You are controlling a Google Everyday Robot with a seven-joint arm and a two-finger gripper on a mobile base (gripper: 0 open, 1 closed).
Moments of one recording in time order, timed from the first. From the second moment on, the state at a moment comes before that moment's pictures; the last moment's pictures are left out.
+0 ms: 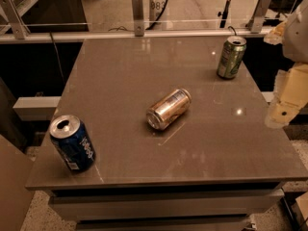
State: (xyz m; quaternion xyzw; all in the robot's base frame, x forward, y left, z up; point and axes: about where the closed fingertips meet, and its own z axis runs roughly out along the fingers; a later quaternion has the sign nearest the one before) arm 0.438 -0.217 0.977 -0.60 0.78 -0.03 0.16
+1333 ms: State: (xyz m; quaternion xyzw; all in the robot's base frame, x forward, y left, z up) arm 0.464 -0.186 0.967 -0.69 0.71 0.02 0.16
